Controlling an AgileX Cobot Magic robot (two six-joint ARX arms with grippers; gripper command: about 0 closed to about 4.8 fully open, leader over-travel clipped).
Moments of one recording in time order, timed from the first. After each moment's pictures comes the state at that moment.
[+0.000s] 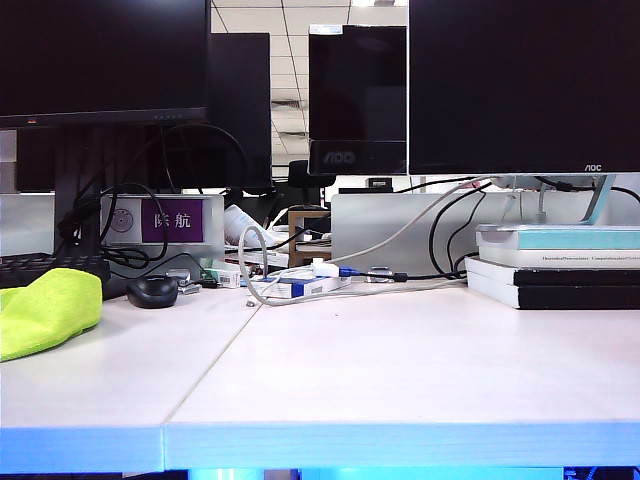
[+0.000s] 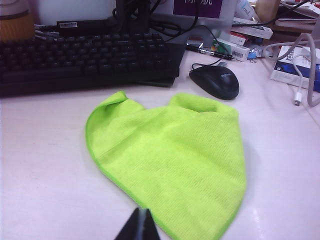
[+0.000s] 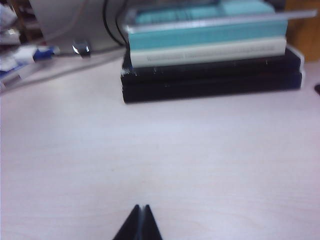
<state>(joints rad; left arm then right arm) 0.03 0.00 0.01 -0.17 -0.02 -0.04 0.01 0.00 0.02 -0.17 0.02 0.11</state>
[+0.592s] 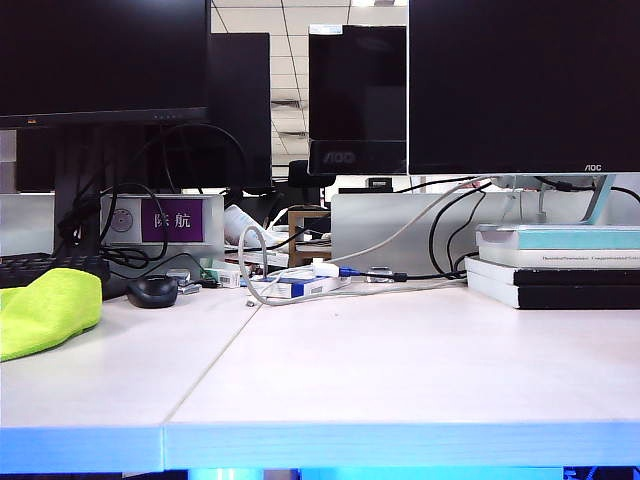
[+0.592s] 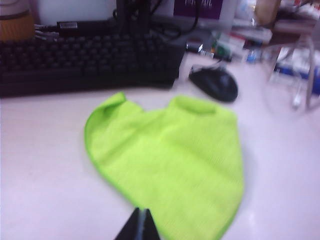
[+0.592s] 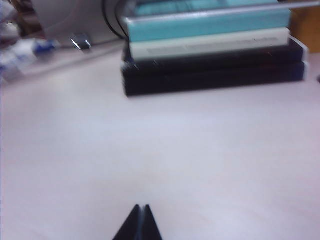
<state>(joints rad) 0.03 0.00 0.01 -0.15 -0.02 -0.07 0.01 0.00 0.02 -0.18 0.01 0.14</state>
